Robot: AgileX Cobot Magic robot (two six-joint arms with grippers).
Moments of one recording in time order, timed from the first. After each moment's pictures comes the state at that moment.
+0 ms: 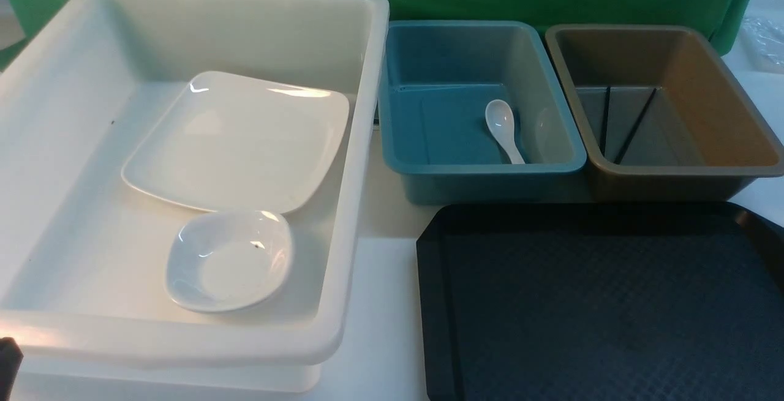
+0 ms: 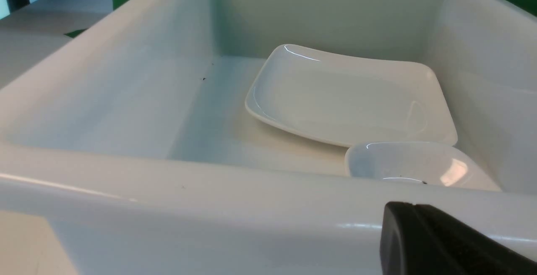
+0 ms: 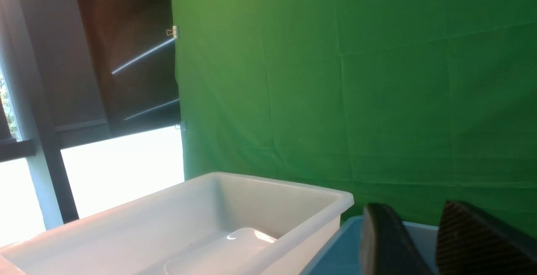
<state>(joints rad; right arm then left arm) 0.63 0.08 -0.40 -0.34 0.03 0.40 0.03 0.00 0.01 -0.14 0.23 0.07</state>
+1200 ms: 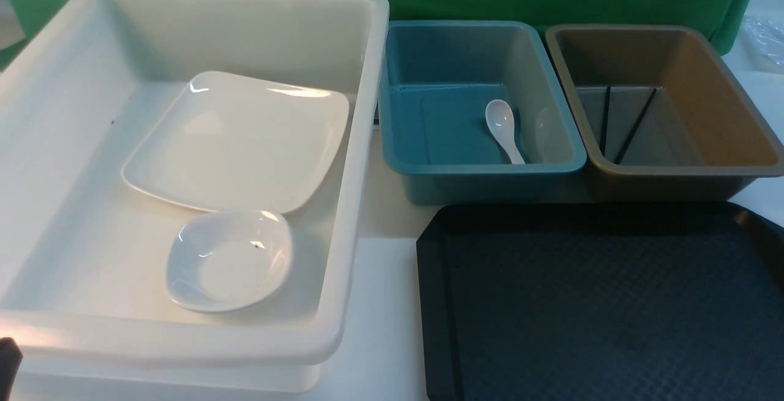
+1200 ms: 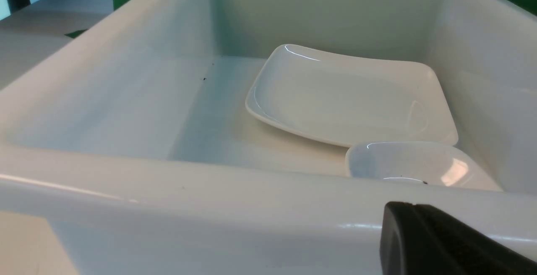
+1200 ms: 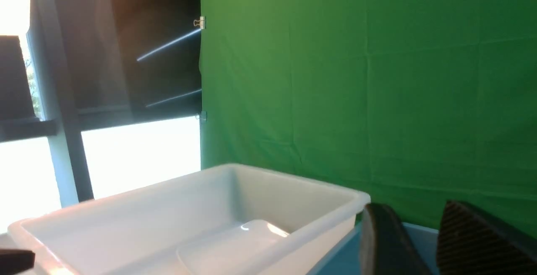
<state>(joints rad) 0.63 0.08 -0.39 0.07 0.03 -0.06 0.03 0.00 0.01 -0.14 0.23 0.08</state>
